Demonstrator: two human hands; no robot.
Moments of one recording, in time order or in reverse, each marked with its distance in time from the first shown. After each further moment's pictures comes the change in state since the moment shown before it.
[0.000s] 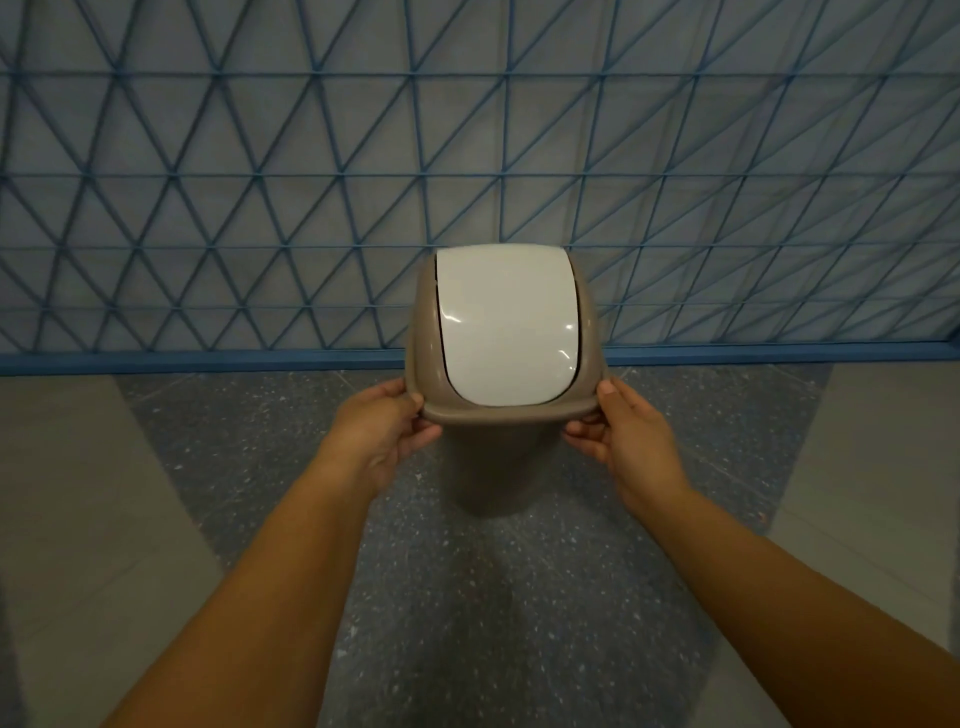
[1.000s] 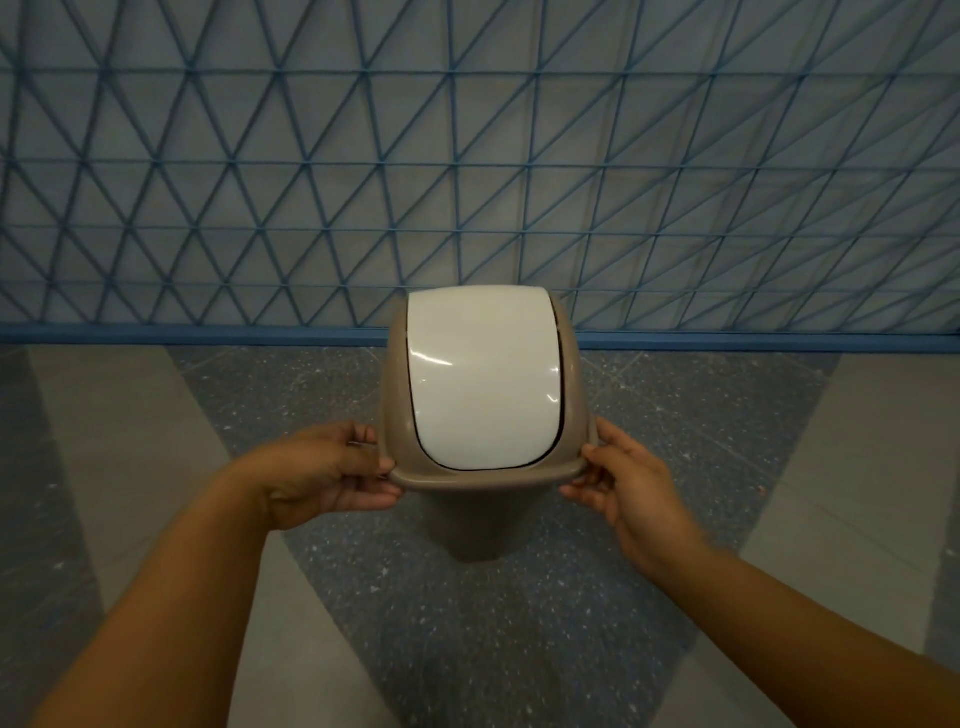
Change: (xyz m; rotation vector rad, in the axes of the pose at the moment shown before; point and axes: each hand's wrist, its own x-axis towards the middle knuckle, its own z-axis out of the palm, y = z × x) left_hand -0.079 0.004 -0.099 0.333 -0.302 -0.250; right_hand -0.099 0.012 -0.003 -0.076 -0.154 0.153
